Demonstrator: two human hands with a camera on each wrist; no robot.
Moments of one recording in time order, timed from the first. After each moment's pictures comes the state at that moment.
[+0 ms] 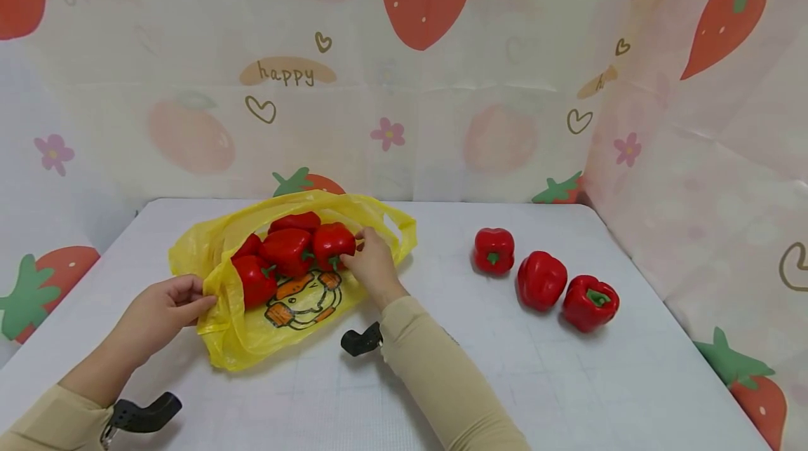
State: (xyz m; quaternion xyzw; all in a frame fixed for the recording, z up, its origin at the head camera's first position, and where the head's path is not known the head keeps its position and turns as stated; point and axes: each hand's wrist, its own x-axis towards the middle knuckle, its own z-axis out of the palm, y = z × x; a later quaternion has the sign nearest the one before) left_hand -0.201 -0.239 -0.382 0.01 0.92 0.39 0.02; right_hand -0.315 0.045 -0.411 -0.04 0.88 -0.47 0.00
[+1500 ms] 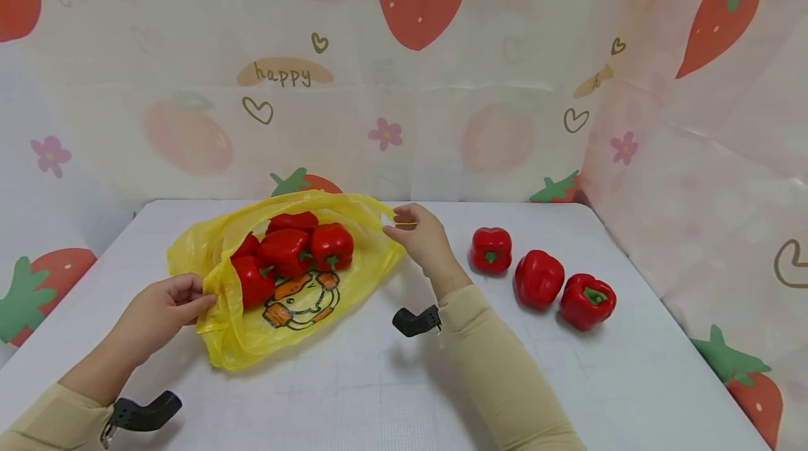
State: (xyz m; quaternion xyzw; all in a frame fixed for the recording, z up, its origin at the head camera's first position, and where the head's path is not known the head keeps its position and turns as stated) left_hand -0.203 -0.236 -0.381 0.01 0.92 0.39 0.02; right_hand -0.310 0.126 -0.358 -0.02 0.84 -0.54 0.01
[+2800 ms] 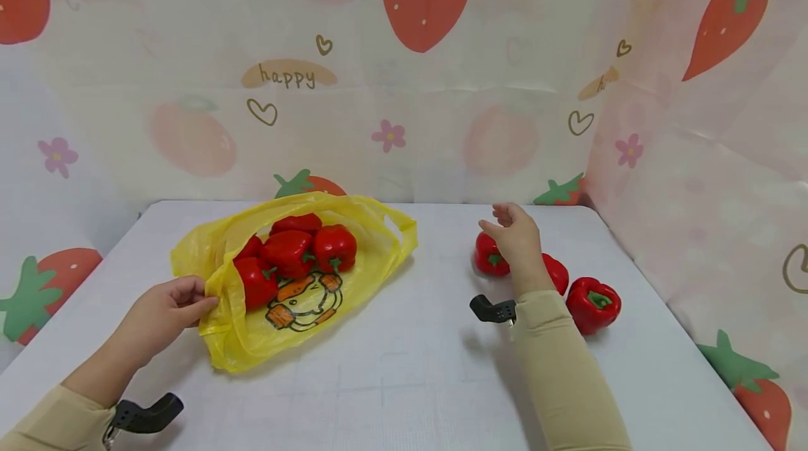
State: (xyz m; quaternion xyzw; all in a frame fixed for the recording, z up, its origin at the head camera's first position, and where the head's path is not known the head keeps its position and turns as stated) left_hand -0.203 -0.239 -0.383 0.01 0.92 0.39 0.01; right_hand -0.315 0.255 -0.357 0.06 0.88 -0.46 -0.05
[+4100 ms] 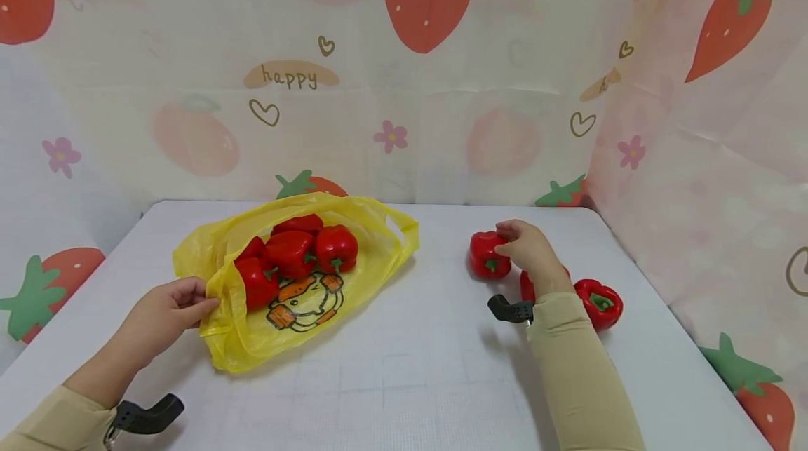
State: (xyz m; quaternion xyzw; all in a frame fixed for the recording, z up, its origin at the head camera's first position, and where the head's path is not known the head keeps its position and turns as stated) left_hand -0.203 -0.241 -0.385 0.01 0.92 0.39 0.02; right_hand -0.316 0.279 -0.361 0.07 0.89 -0.44 0.10
